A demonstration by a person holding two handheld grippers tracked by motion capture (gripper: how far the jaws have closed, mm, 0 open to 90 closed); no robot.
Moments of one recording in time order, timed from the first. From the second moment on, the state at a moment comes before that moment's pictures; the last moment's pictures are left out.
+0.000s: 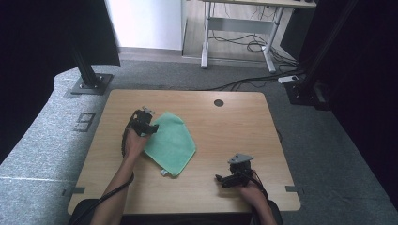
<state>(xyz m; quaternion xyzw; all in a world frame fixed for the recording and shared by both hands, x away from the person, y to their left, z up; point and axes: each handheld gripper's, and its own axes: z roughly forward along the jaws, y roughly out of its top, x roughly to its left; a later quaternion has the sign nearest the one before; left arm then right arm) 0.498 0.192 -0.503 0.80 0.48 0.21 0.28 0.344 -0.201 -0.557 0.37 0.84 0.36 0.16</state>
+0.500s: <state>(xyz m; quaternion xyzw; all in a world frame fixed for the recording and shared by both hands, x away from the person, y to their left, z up) 0.459 0.219 -0.509 0.81 0.47 0.18 0.30 0.344 -0.201 -0.557 0.37 0.84 0.36 0.15</state>
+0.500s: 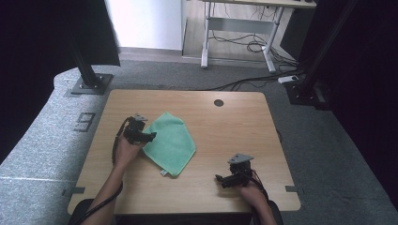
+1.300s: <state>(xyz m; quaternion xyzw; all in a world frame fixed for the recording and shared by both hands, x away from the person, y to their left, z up) 0.404 0.277 -0.539 0.78 0.52 0.19 0.30 0.344 -0.201 -0.557 0.37 0.84 0.36 0.15</state>
